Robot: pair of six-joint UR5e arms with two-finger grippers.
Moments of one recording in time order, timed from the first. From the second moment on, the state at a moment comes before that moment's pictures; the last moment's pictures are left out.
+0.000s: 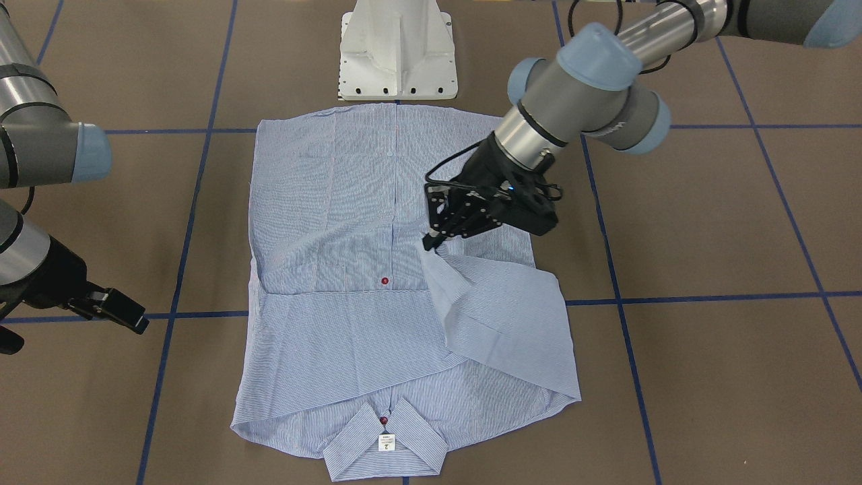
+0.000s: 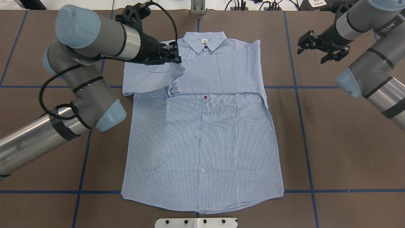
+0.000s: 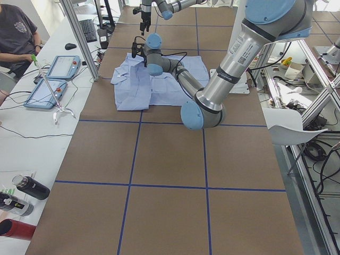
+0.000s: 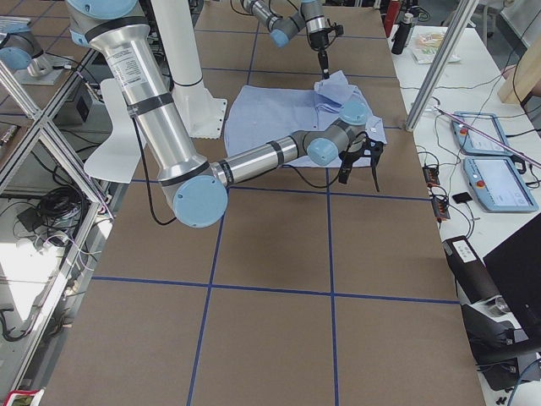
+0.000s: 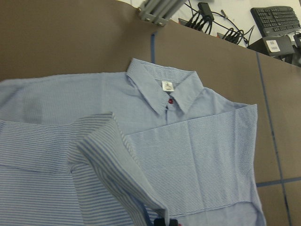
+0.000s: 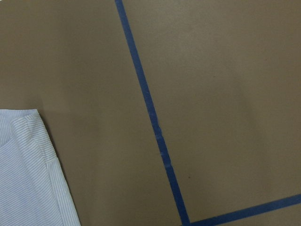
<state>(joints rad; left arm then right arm) -0.71 -2.32 -1.53 -2.30 -1.93 -1.46 1.07 -1.16 1.48 -1.21 2.21 1.14</state>
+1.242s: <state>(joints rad) -0.54 -2.50 -1.39 -2.29 -1.71 -1.58 1.07 -1.18 1.45 -1.21 2.20 1.09</state>
